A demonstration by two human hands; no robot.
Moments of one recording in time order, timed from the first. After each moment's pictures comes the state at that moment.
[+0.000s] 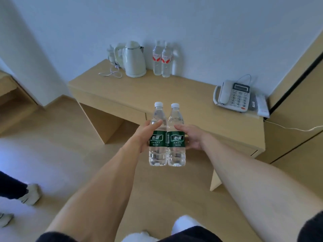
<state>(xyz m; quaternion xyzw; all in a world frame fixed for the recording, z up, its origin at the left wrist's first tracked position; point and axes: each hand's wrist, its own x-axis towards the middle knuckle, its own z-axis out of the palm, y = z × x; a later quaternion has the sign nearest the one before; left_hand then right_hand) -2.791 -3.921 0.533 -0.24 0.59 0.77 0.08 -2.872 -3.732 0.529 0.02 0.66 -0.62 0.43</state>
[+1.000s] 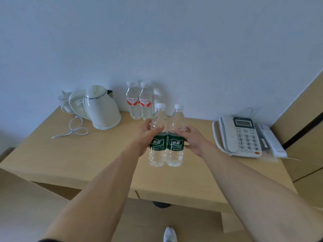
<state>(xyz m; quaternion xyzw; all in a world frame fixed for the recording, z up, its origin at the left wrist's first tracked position) -3.136 -4.013 0.555 -0.09 0.70 0.70 0.09 -3.158 -3.814 0.539 0.08 0.67 -0.71 0.20</state>
